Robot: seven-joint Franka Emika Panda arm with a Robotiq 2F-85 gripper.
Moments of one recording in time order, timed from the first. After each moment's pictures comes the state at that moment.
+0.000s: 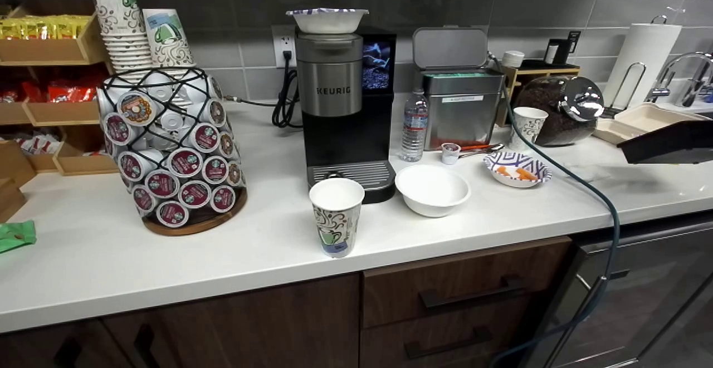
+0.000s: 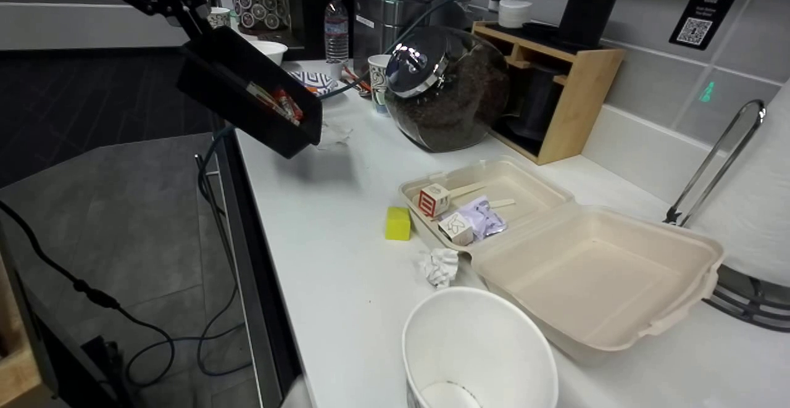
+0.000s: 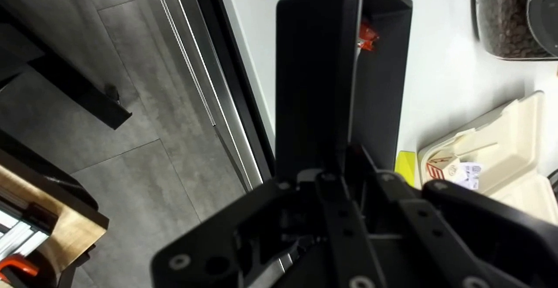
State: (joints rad) arm -0.66 -0.57 0.10 -2.71 0.02 2.52 1.64
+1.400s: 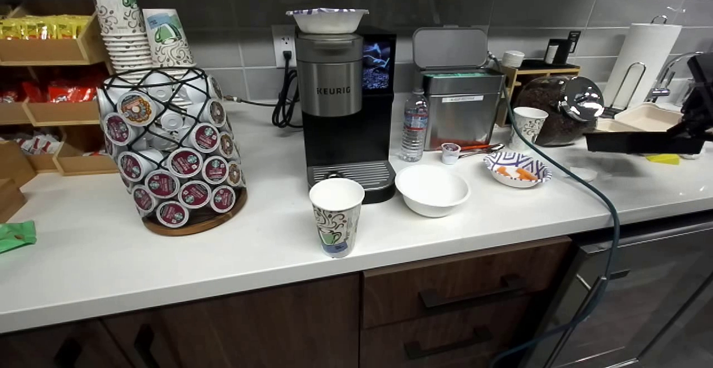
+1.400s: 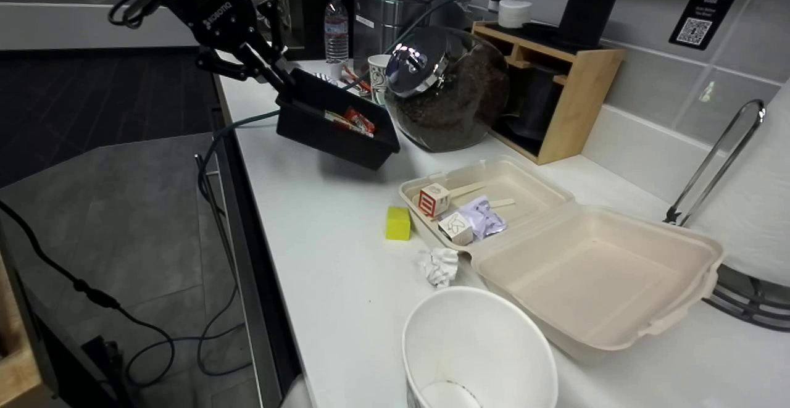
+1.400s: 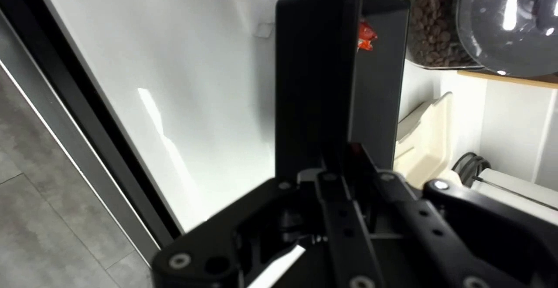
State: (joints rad) arm -1.10 -0.23 0.52 -2.76 -0.22 3.24 1.90
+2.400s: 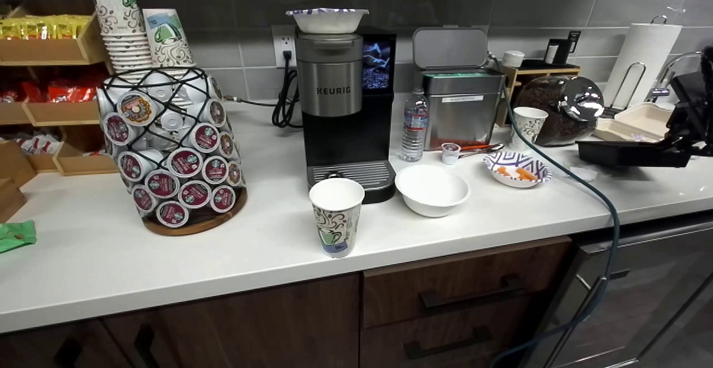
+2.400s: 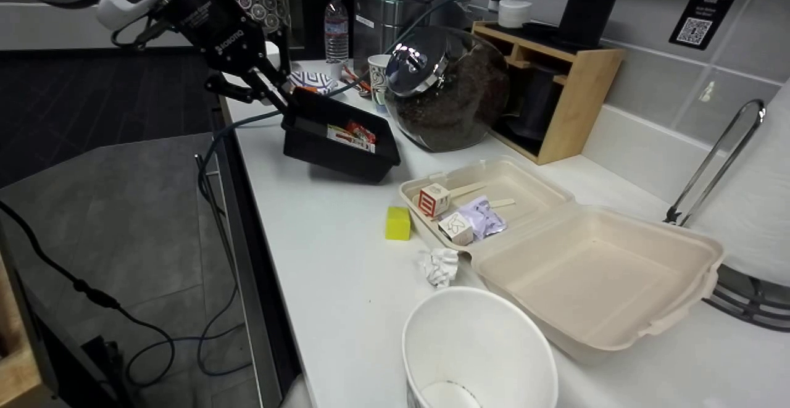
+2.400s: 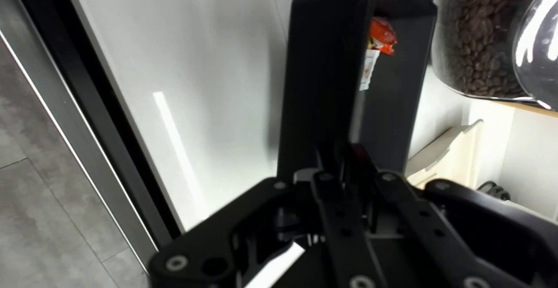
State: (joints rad) arm -1.45 -0.16 0.88 -2.74 -0.22 3.27 1.84
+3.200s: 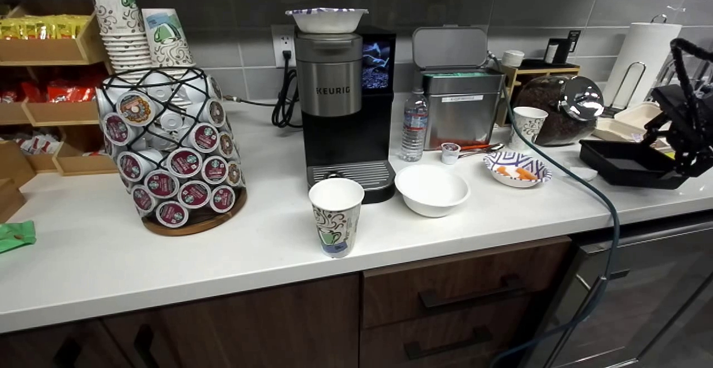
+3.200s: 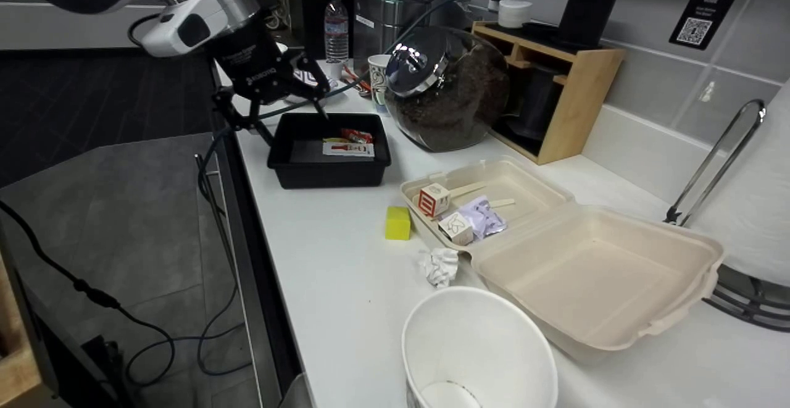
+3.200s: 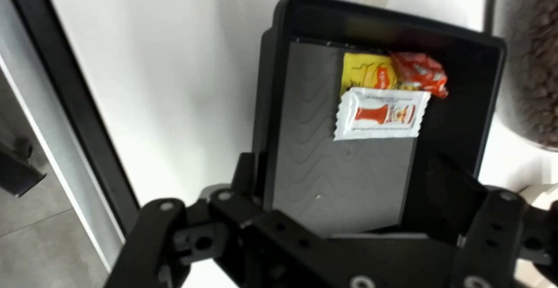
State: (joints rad) arm -1.39 0.10 0.85 -2.57 0.13 3.11 1.47
